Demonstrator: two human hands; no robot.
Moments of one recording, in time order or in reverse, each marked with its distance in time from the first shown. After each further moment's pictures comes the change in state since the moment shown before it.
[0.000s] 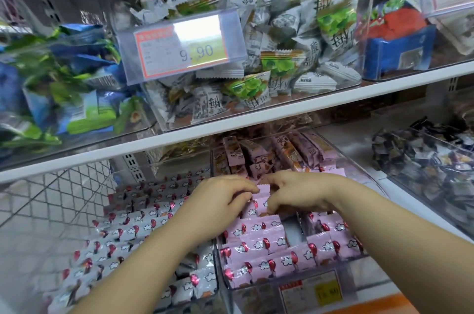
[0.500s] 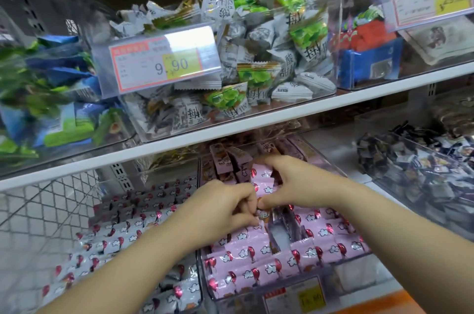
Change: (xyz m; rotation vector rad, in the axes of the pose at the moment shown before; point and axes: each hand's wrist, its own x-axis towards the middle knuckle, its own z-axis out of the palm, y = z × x) left_hand 0.011 0.021 -0.003 0.052 -0.127 0.179; right_hand -0.030 -0.004 -0.026 -0.470 0.341 -0.424
